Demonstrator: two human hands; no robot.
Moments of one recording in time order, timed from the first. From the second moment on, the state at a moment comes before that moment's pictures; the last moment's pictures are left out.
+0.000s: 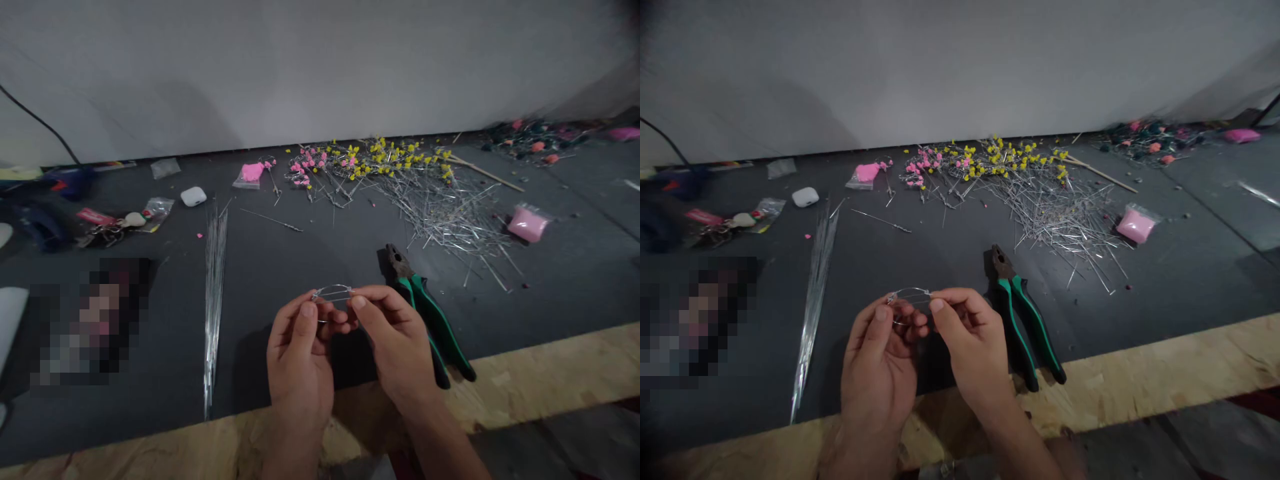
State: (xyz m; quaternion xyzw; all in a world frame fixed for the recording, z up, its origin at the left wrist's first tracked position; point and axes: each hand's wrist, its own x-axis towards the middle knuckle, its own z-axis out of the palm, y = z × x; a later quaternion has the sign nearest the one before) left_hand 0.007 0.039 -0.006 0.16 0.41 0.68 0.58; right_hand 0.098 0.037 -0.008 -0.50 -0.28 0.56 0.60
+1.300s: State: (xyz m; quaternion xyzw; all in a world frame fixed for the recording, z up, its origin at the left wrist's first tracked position) left_hand 0.008 0.040 -0.006 0.16 0.40 0.68 0.59; right_hand 0.098 0.042 -0.011 -0.46 -0.24 0.60 0.61
